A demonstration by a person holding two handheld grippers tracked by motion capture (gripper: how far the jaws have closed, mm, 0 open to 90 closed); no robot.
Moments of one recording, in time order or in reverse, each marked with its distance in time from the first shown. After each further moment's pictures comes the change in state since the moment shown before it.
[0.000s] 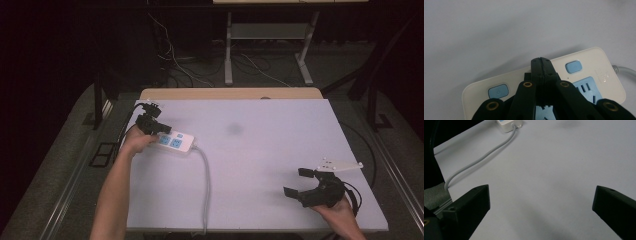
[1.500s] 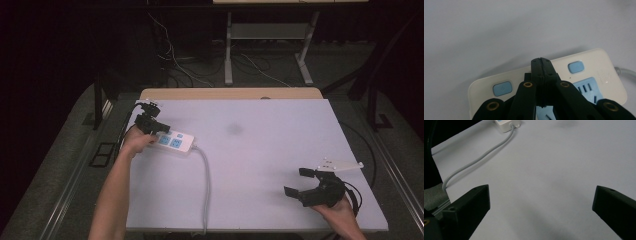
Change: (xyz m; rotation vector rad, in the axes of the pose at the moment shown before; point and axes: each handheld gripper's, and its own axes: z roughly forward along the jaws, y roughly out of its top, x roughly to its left) left arm 0.002 -0.001 -0.007 -0.013 0.014 -0.035; right arm -0.001 0.000 0.000 0.001 -0.008 0.006
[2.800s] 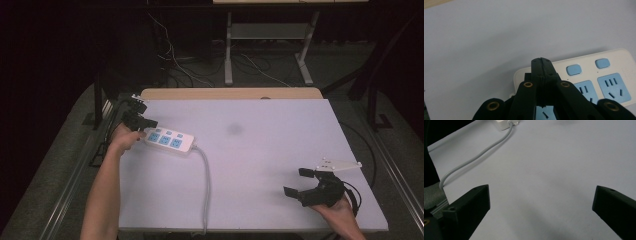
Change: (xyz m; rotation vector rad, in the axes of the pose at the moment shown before) left arm 0.028 -0.008 -0.017 -0.026 0.076 -0.016; right arm -0.001 -0.001 0.002 0.016 -0.007 -0.003
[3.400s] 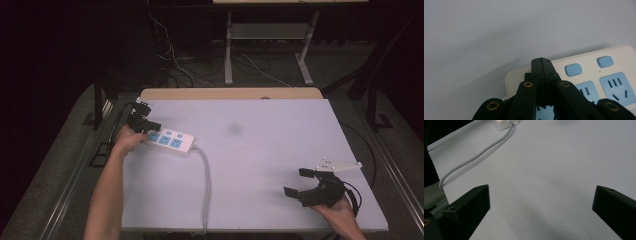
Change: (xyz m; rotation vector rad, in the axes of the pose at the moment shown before) left arm -0.004 -0.001 0.013 0.020 -0.027 0.004; right arm 0.000 0.000 -0.001 0.001 -0.002 -0.001
